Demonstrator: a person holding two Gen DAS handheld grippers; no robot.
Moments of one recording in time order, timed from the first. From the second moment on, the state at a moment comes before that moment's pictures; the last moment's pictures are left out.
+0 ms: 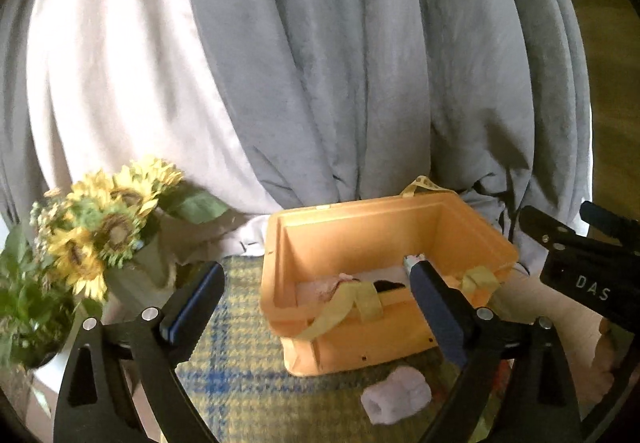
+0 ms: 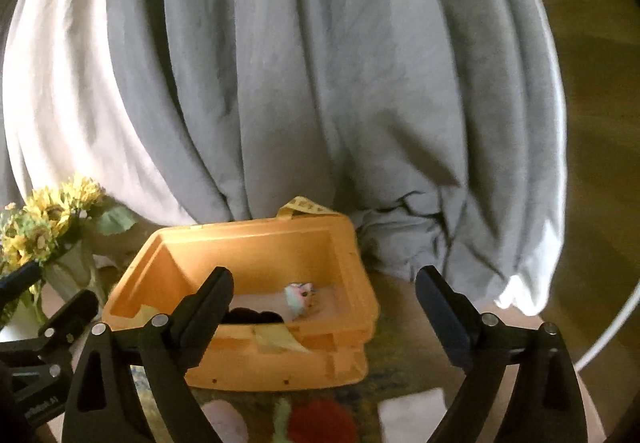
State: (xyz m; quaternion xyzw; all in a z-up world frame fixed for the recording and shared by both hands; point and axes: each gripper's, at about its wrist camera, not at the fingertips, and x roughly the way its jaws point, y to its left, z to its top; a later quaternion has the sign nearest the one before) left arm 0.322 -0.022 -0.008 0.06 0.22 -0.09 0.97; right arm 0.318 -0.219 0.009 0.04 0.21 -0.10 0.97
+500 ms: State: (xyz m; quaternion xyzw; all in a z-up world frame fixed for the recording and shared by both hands) left arm 0.252 -0.018 -0.019 0.06 0.22 -0.06 0.97; right arm 0.237 -0.218 0.004 0.04 0.19 -0.14 0.97
